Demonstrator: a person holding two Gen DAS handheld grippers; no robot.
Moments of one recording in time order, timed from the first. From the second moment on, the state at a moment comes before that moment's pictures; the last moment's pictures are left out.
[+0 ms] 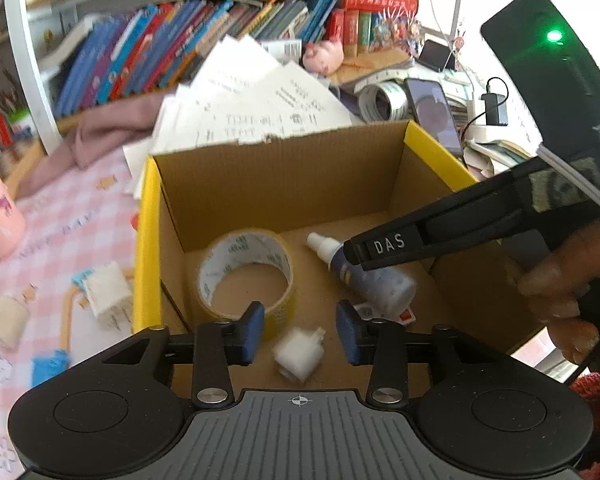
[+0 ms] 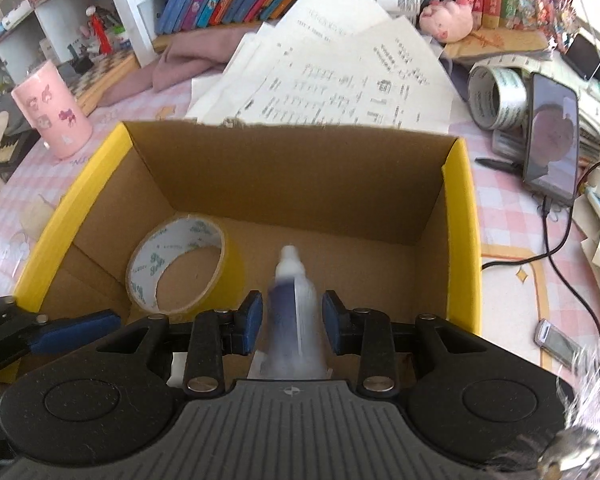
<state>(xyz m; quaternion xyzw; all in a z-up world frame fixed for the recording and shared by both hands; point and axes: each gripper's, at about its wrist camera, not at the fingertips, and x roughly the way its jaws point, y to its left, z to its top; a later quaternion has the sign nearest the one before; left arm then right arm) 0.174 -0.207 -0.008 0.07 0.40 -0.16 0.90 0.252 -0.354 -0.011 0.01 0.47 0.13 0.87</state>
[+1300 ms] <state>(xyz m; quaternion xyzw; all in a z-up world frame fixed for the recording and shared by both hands) 0.100 -0.153 0.041 0.06 0.27 -0.18 0.95 0.134 -0.344 0.052 0.03 0.31 0.06 0.95</state>
